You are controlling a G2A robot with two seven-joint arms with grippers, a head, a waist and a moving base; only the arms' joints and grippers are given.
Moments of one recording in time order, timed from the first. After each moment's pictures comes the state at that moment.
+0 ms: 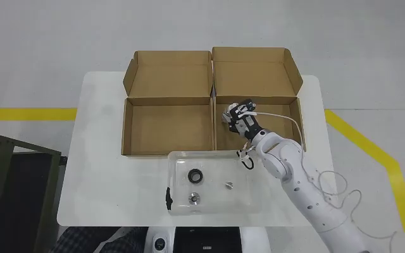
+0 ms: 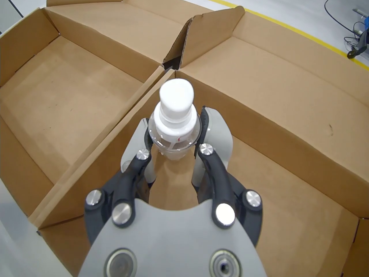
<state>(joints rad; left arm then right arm) -0.01 -0.37 -0.75 -1.25 2.03 -0.40 0.22 -1.06 -1.18 1.01 -1.56 -1.16 -0.14 0.28</state>
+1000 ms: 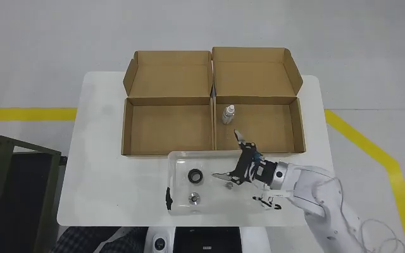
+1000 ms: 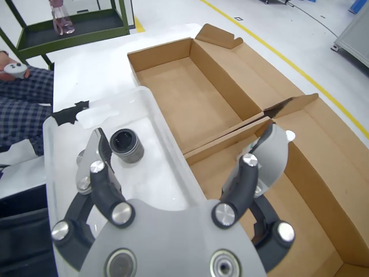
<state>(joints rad) -0.01 -0.37 -0.75 -1.25 2.03 -0.40 0.22 -1.46 -1.09 1.28 -2.10 -1.25 -0.73 0.31</state>
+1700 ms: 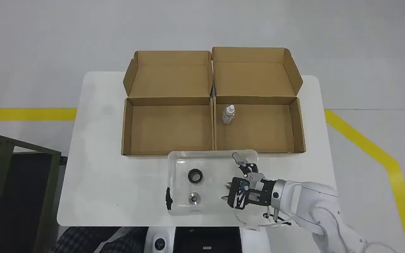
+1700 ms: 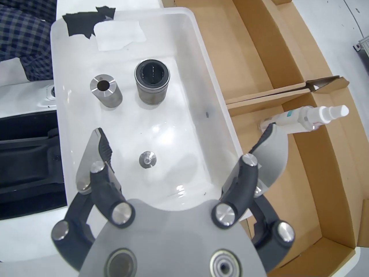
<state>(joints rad) -0.01 -0.37 -0.75 -1.25 2.03 -0.40 0.22 -1.58 -1.05 1.28 -2.18 -1.51 -0.83 0.42</state>
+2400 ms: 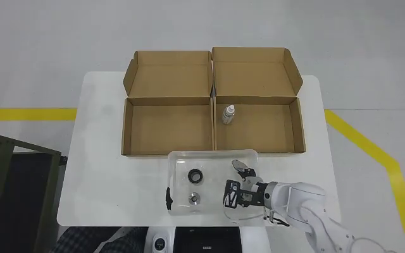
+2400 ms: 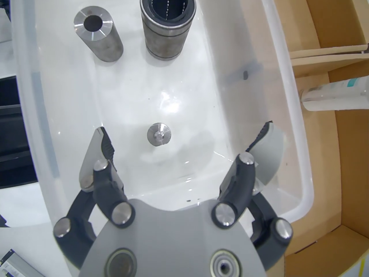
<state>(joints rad) -0.01 -0.37 -0.75 -1.25 2.03 -0.40 0.22 -1.54 -1.05 1.19 -2.11 -1.54 -0.81 0.60</state>
